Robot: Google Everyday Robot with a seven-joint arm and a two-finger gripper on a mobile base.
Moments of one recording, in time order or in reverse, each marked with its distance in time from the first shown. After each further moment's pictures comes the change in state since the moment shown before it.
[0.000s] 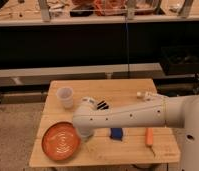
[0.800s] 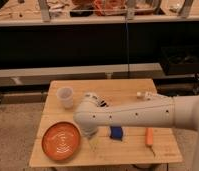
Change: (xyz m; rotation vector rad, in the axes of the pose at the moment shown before) arm 0.013 0.008 -0.028 0.001 0.039 0.047
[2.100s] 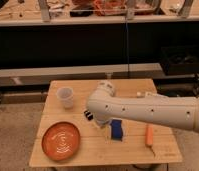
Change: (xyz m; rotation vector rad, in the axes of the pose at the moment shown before) arm 0.070 -0.003 -0.048 0.031 0.113 0.152
